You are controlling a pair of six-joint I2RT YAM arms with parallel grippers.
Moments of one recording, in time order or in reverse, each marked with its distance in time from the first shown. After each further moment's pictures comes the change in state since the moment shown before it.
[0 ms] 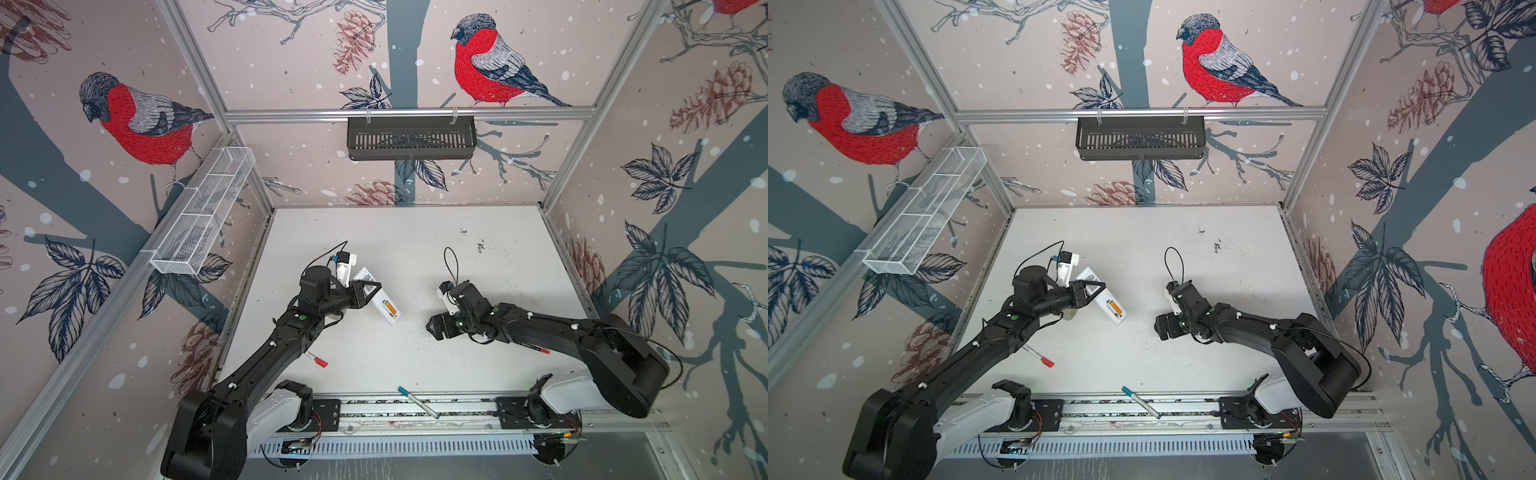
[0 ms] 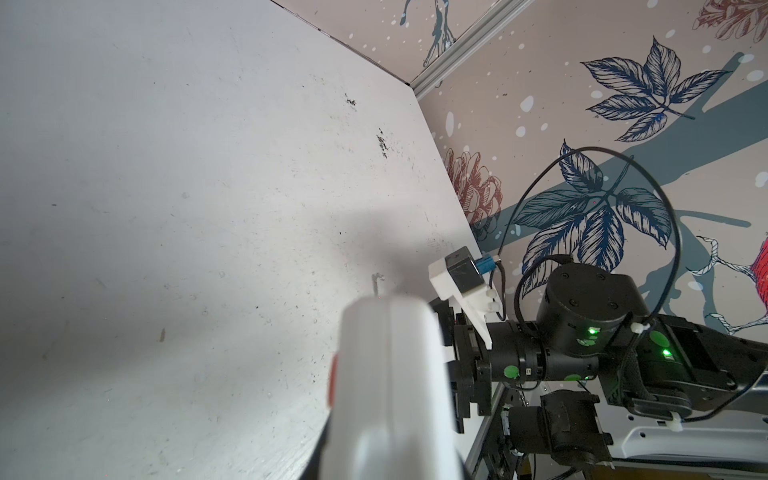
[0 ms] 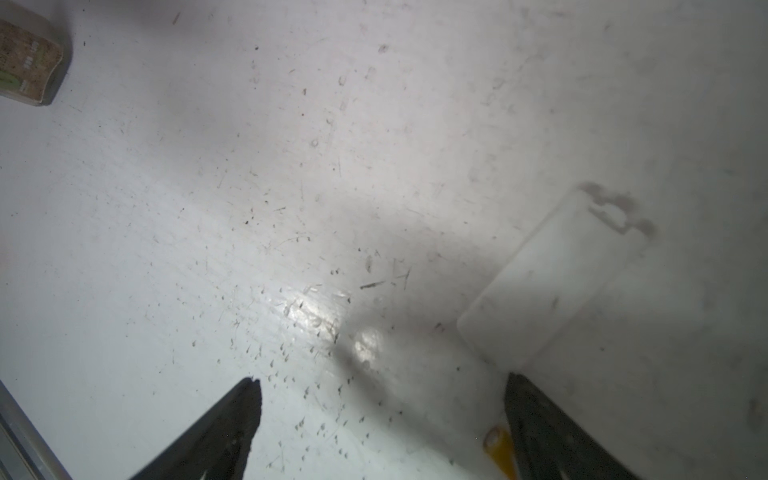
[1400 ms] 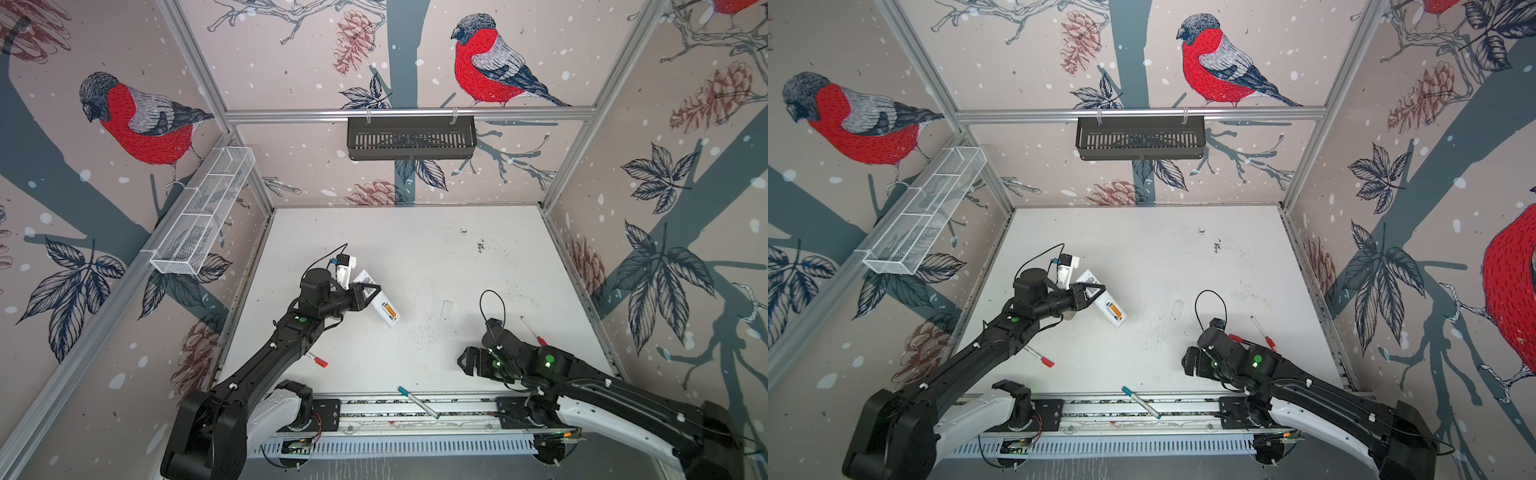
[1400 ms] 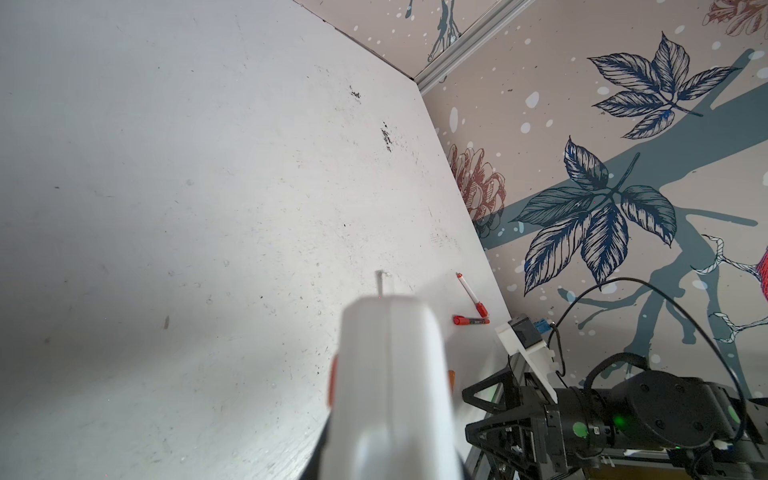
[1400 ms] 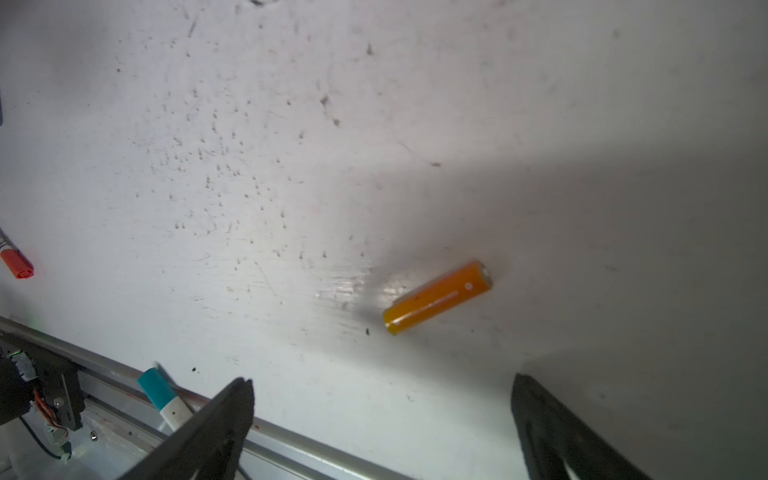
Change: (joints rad) left arm 0.000 -0.003 -0.030 0.013 0.001 -0.005; right arm 0.204 -0.745 -0.293 -0.520 0.148 0.662
